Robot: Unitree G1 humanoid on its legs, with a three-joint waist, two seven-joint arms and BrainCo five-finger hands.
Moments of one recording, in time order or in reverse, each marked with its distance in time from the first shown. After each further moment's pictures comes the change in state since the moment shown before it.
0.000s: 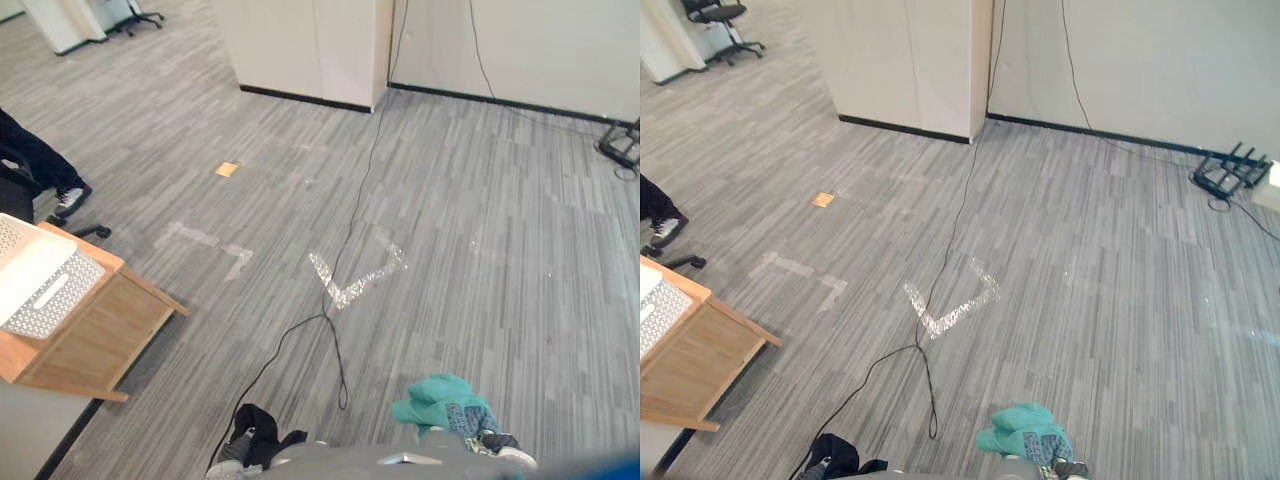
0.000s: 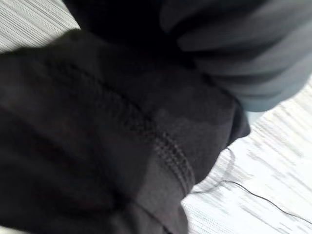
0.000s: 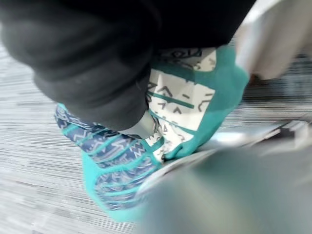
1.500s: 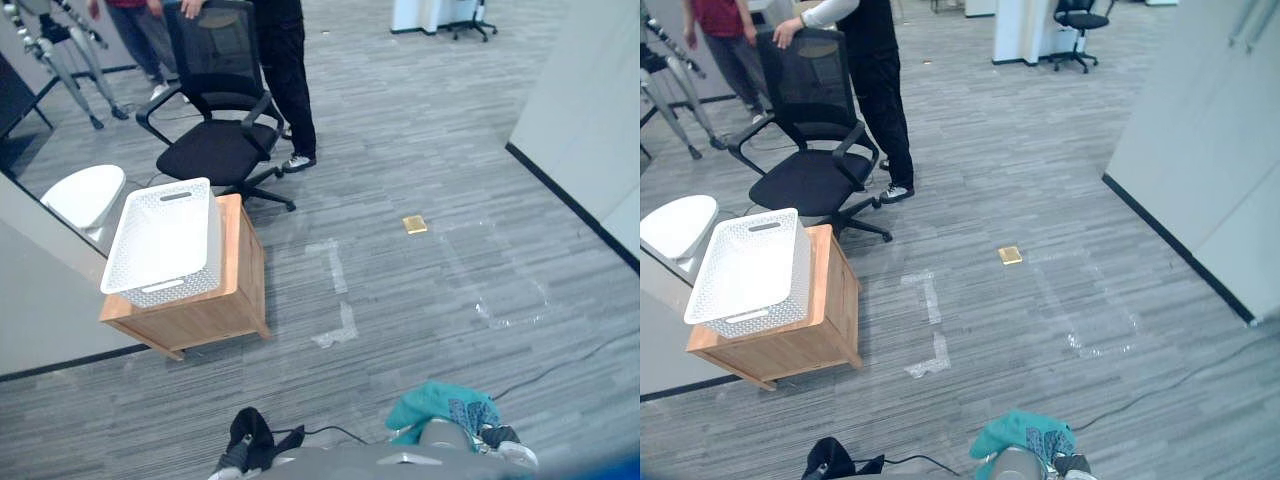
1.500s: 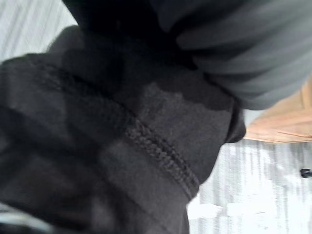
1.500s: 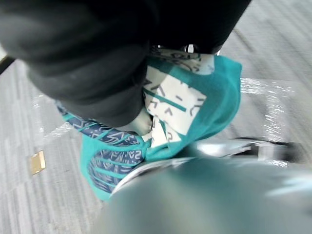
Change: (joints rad) left arm 0.016 -0.020 0.120 0.030 -0.034 -0.009 0.007; right arm -0.021 0.012 0.051 -0.019 -0.064 0.003 0.008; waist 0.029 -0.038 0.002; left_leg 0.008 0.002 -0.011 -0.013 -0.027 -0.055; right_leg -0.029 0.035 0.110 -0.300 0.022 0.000
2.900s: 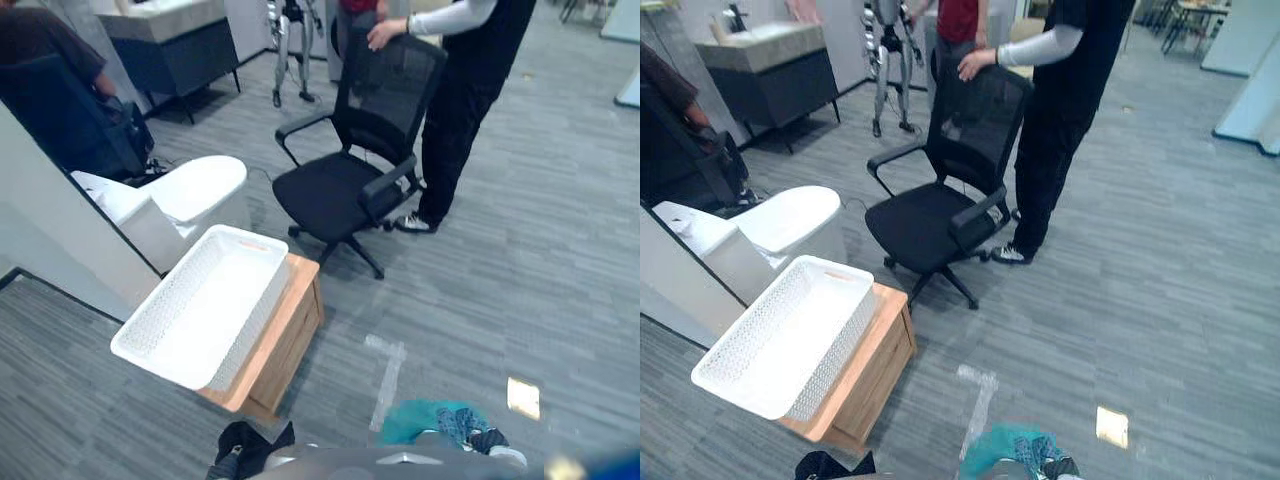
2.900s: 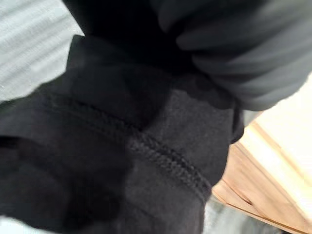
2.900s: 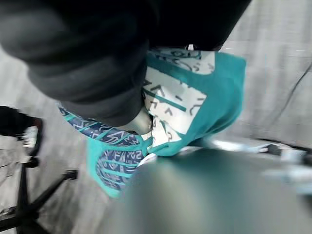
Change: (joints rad) left arm 0.055 0.019 -0.025 0.005 -0.035 -0.001 0.021; right arm 0.013 -0.019 0.109 0.015 -0.007 -0.004 0.017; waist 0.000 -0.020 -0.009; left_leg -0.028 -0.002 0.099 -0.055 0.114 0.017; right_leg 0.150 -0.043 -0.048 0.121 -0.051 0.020
